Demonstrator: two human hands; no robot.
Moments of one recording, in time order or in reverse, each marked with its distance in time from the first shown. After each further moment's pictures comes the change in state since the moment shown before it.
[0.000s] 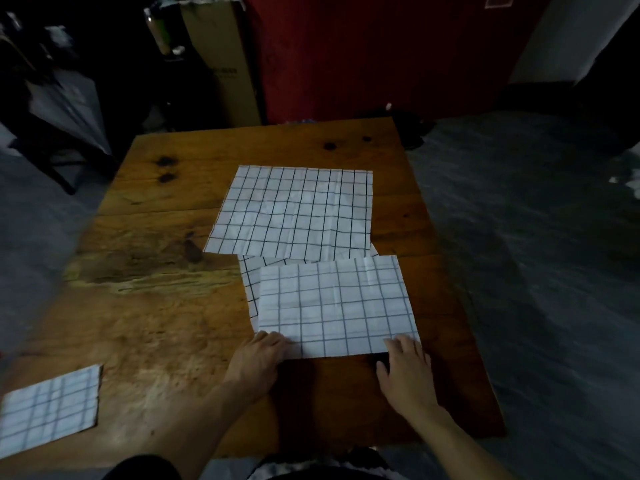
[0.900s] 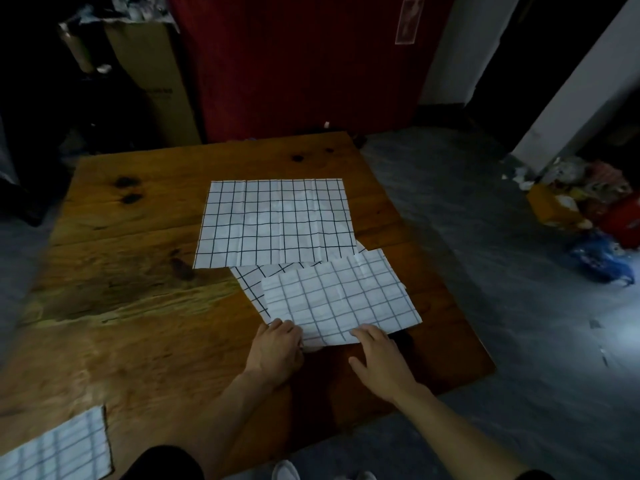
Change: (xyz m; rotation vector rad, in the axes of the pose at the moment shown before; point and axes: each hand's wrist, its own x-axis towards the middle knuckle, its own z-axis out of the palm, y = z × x) left_hand -0.008 -0.024 -0.023 0.016 0.144 0.204; right_hand -0.037 -0.102 0.015 0.109 0.021 -0.018
